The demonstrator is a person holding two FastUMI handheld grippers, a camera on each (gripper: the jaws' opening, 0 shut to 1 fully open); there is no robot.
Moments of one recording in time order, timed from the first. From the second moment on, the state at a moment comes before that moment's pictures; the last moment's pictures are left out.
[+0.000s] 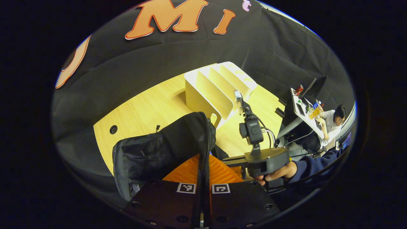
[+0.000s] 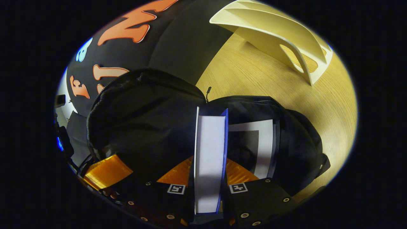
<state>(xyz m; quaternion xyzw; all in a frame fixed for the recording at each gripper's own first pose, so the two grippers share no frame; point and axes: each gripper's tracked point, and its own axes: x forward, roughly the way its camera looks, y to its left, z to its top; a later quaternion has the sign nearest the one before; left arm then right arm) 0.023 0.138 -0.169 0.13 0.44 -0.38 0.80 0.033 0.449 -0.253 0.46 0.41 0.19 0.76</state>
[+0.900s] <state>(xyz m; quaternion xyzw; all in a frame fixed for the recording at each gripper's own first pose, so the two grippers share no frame) 0.008 0.103 -0.187 0.10 0.45 -0.31 0.83 0.013 0.290 -0.226 0.21 0.45 0.14 0.86</state>
